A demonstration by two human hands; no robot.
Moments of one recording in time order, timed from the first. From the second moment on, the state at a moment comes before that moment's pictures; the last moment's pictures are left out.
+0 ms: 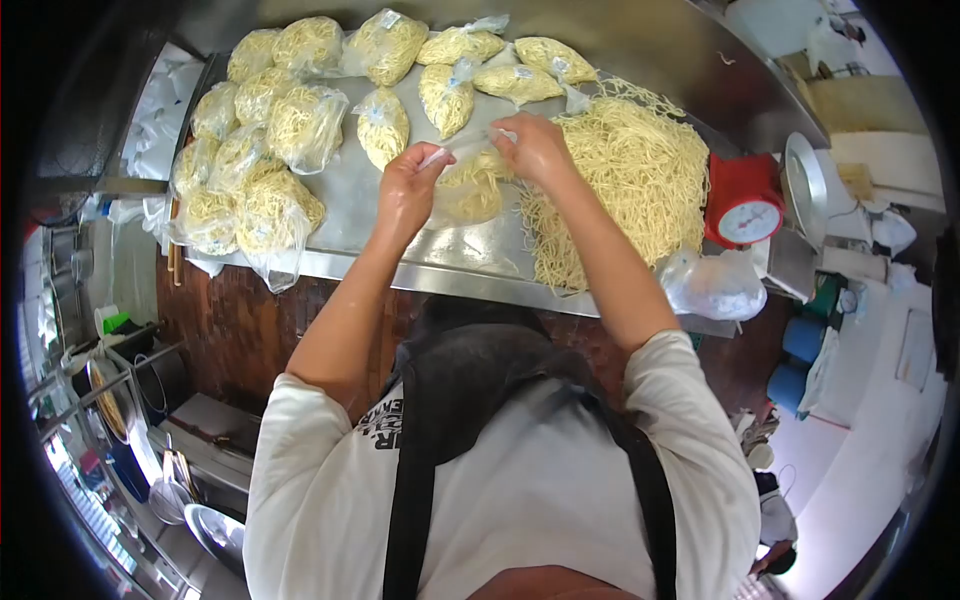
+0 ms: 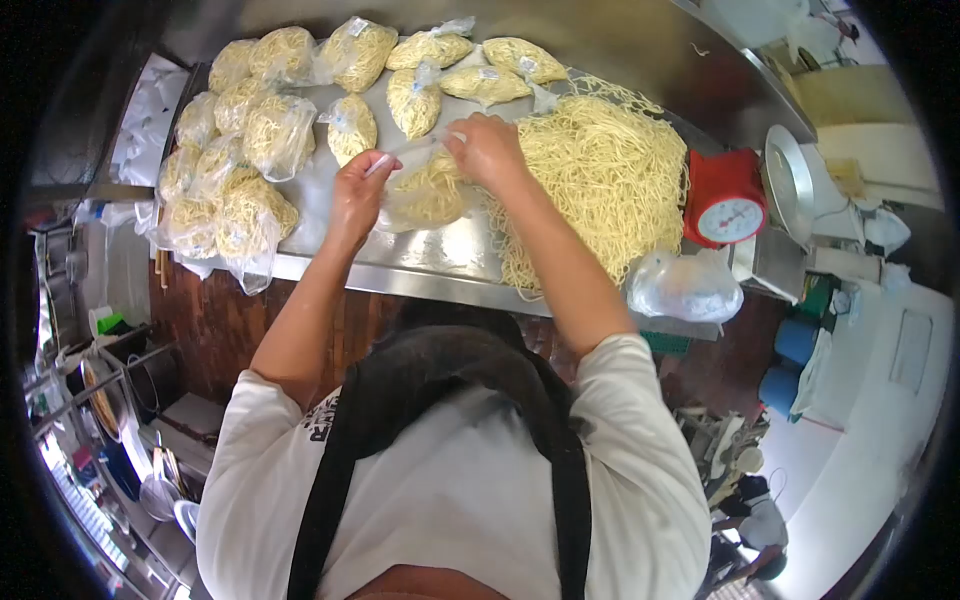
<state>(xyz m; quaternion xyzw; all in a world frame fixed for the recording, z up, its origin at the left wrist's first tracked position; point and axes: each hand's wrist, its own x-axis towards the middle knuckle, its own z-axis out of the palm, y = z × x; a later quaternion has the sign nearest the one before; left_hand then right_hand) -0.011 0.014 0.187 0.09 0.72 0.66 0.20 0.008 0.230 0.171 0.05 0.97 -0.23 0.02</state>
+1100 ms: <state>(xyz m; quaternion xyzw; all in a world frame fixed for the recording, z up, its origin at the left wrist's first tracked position) 0.089 0.370 0.484 0.47 0.64 0.60 0.10 0.319 0.419 0.484 0.10 0.74 -0.32 -0.59</state>
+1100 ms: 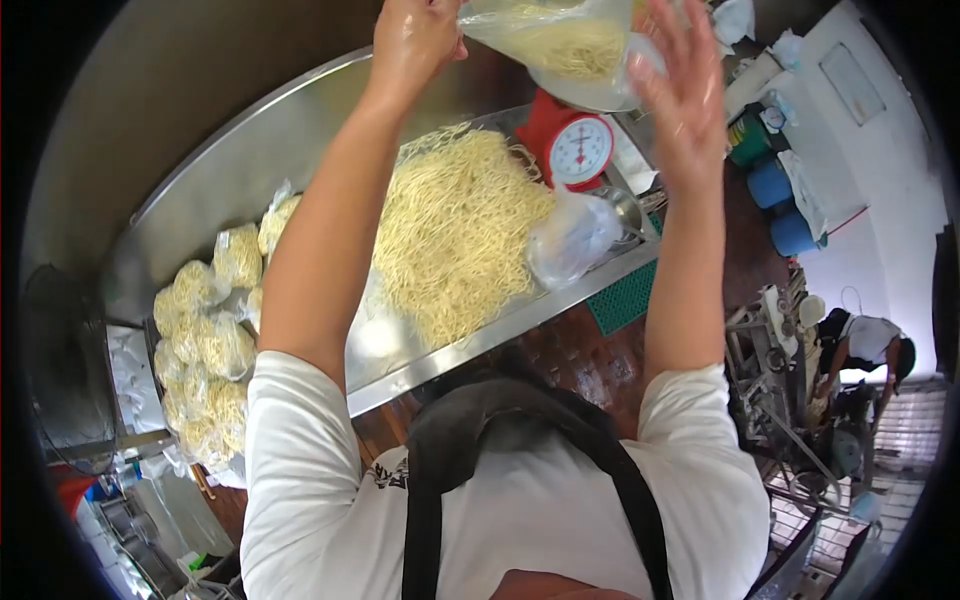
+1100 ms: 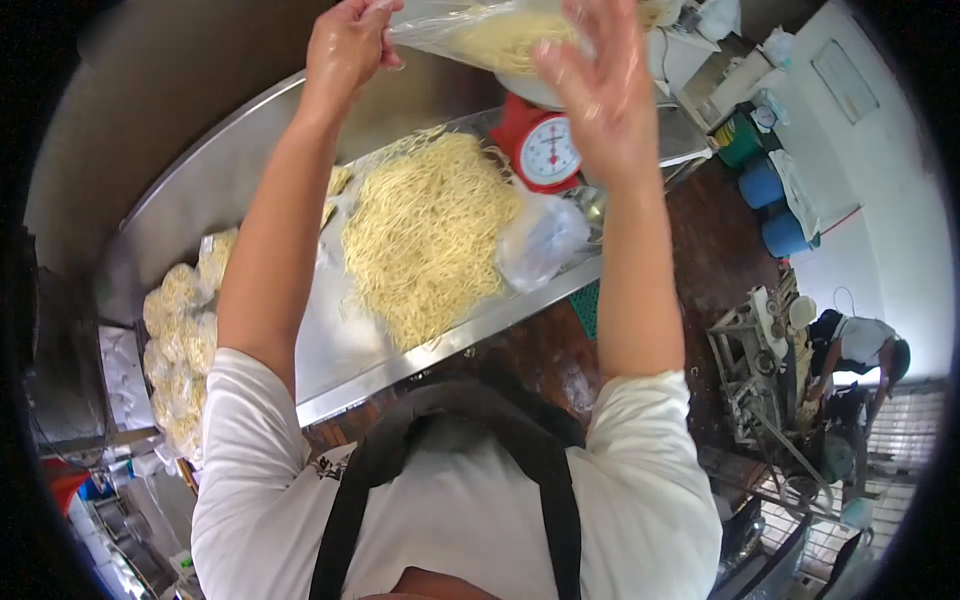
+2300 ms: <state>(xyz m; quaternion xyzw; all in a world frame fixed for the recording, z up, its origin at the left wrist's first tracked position) 0.155 0.569 0.383 0.57 0.64 0.51 -0.06 0.507 0.440 0.270 0.29 0.75 -0.52 -0.28</state>
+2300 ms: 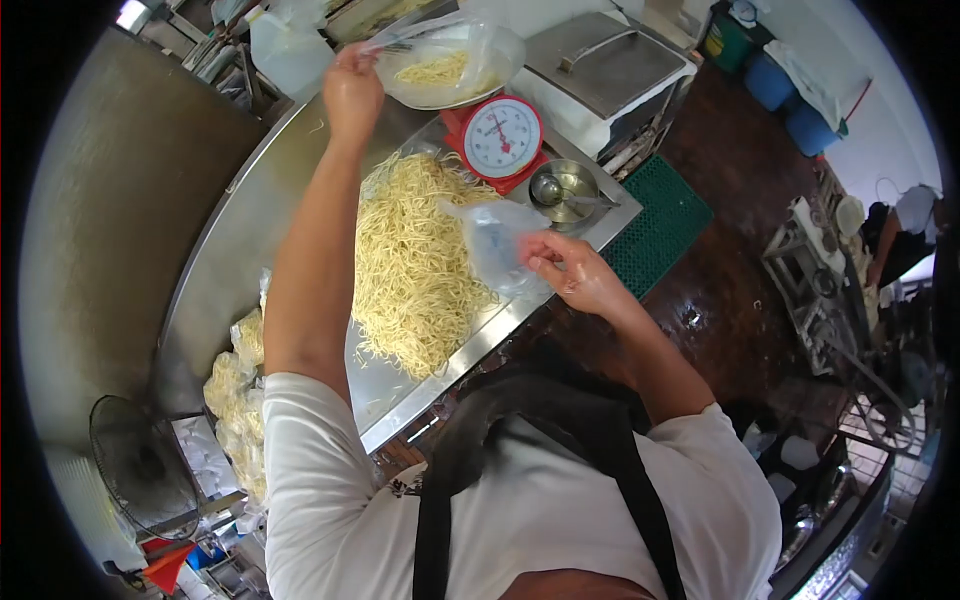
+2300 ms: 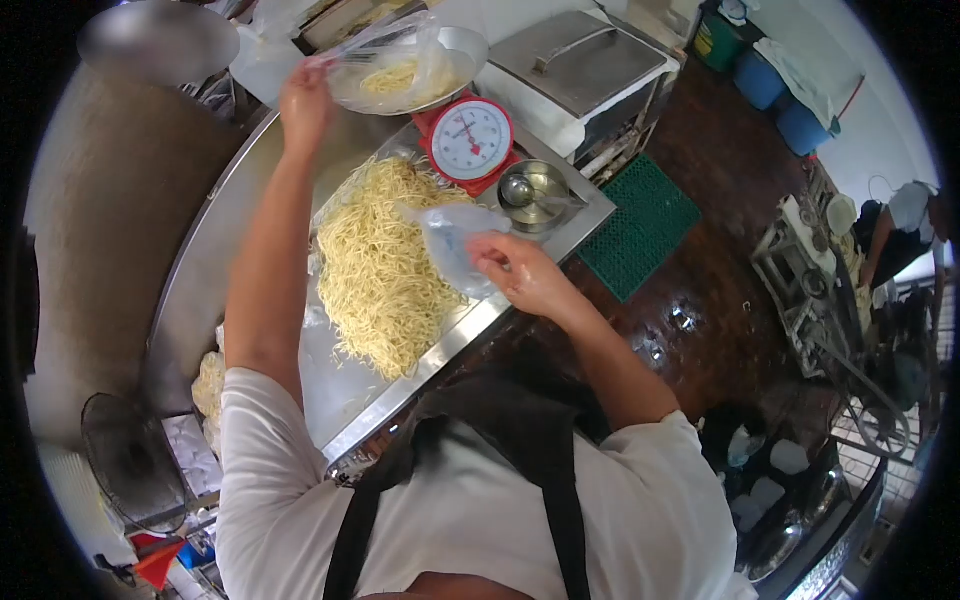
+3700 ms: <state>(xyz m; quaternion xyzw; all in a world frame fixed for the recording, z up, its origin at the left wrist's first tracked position) 0.018 0.064 0.138 0.11 0.51 0.78 0.36 0.154 0.185 0.221 0.09 0.95 -0.30 -0.05</state>
